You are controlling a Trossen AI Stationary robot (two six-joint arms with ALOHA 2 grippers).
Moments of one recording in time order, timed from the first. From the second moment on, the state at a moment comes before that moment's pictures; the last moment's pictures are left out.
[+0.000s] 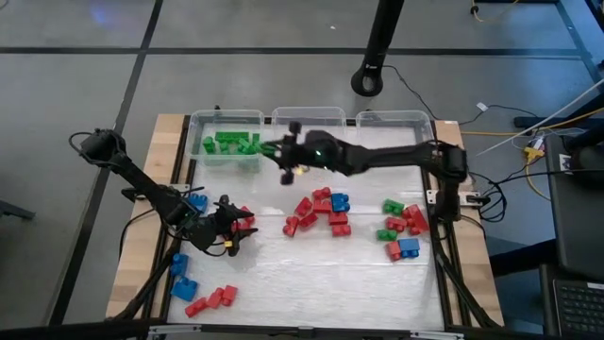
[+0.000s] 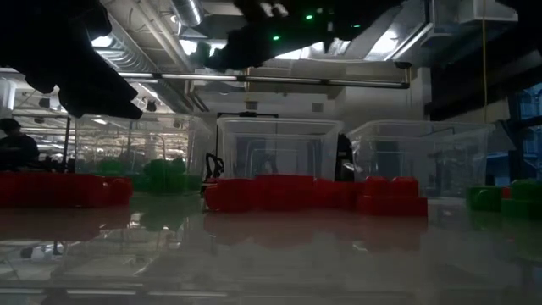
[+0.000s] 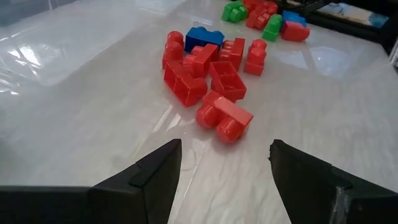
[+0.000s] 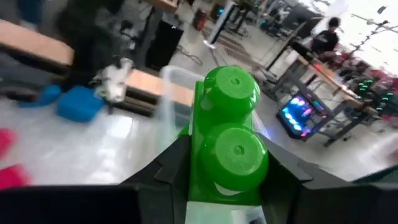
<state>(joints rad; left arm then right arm) -0.65 1.10 0.38 0.07 -0.82 -0.70 -0.16 1.94 1.48 0.29 0.09 -0.48</state>
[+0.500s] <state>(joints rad) -0.65 1.10 0.38 0.06 -0.82 -0.71 -0.24 2.30 1.88 0.32 0.08 -0.48</state>
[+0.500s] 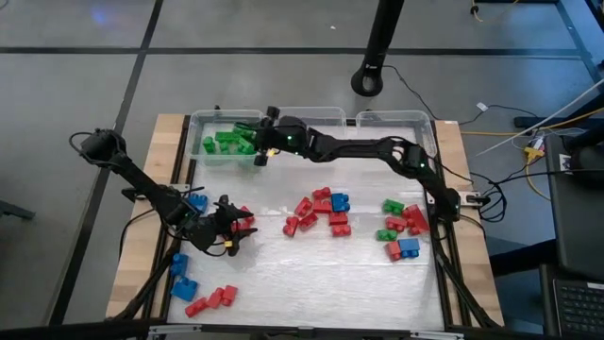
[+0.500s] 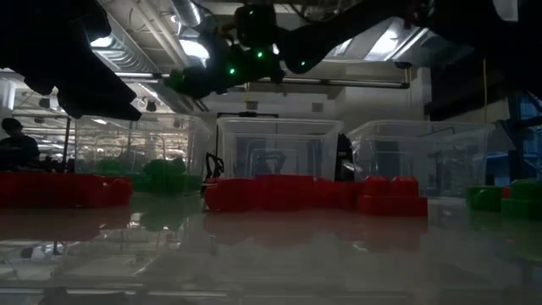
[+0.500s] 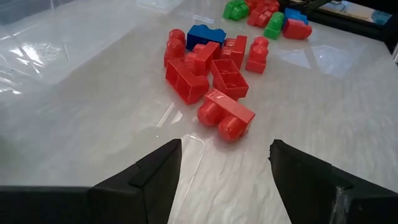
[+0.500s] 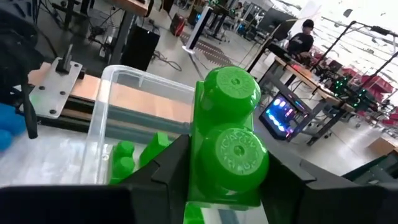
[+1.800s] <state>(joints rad) -0.65 1.10 0.38 0.04 -0.84 -0.70 0.23 1.69 1.87 -1.28 0.51 -0.30</state>
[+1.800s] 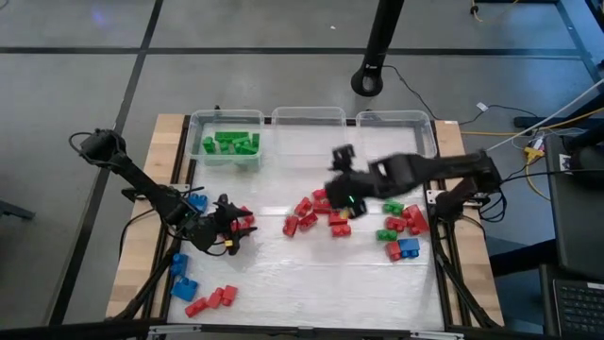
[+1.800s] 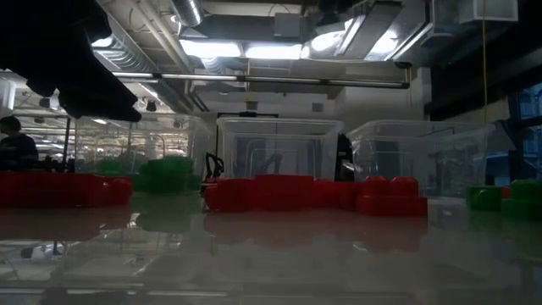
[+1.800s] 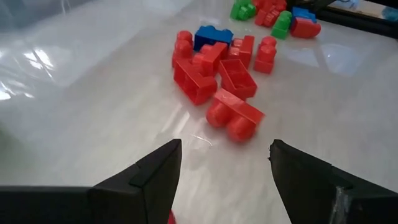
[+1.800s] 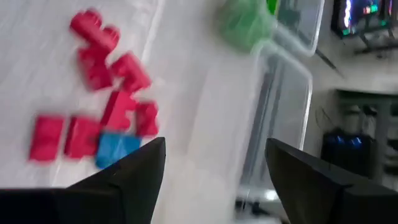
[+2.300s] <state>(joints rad) -0.57 1.10 0.38 0.22 -0.85 -0.48 0.55 1.56 1.29 -1.33 0.32 0.34</state>
